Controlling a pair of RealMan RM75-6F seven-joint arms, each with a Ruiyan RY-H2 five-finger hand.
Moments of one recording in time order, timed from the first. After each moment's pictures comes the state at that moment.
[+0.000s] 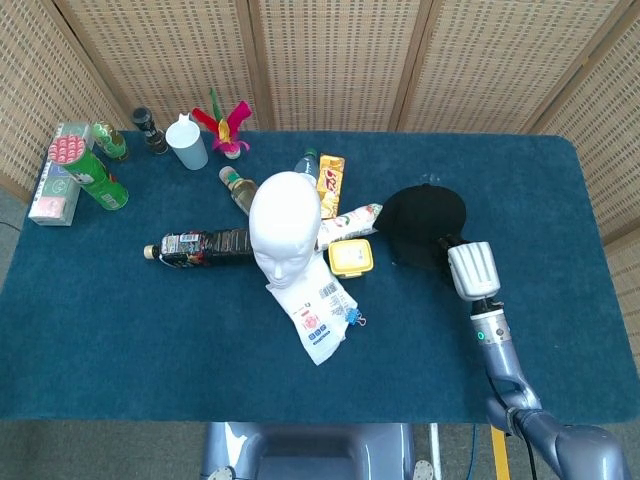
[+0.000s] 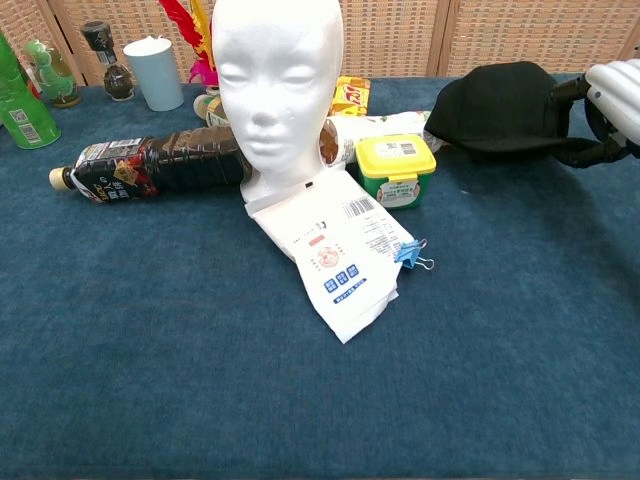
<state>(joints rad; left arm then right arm) 0.04 -1.01 -0.04 -1.54 1.57 1.68 -0.13 0.57 -1.85 0.19 -0.60 -1.49 1.34 0.11</state>
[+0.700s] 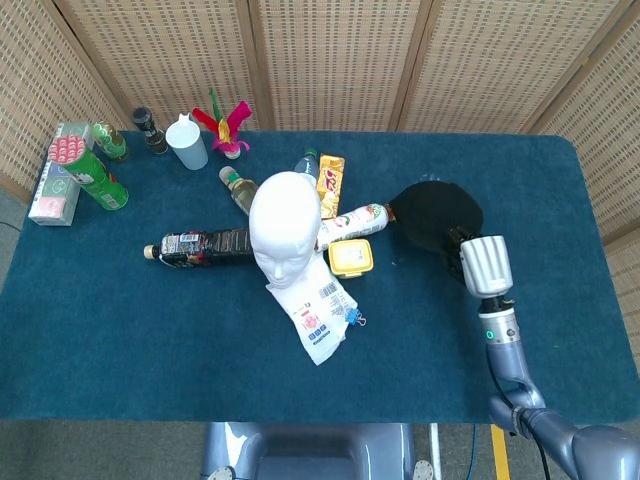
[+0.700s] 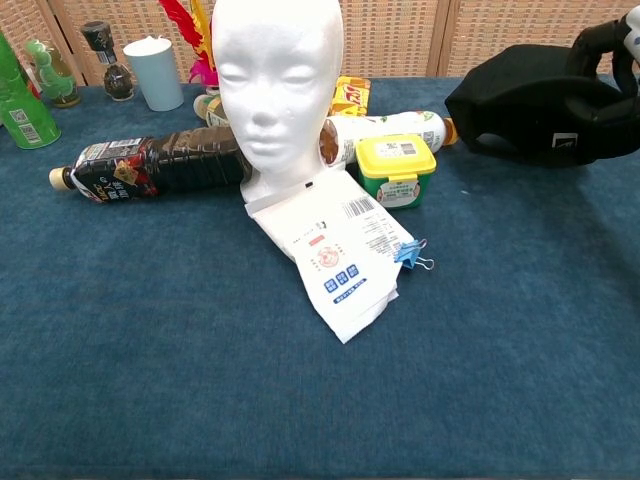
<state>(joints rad) 0.04 -1.02 -0.04 -1.52 1.56 1.68 -0.14 0.57 -1.80 0.23 -0.71 -1.48 1.46 0.13</state>
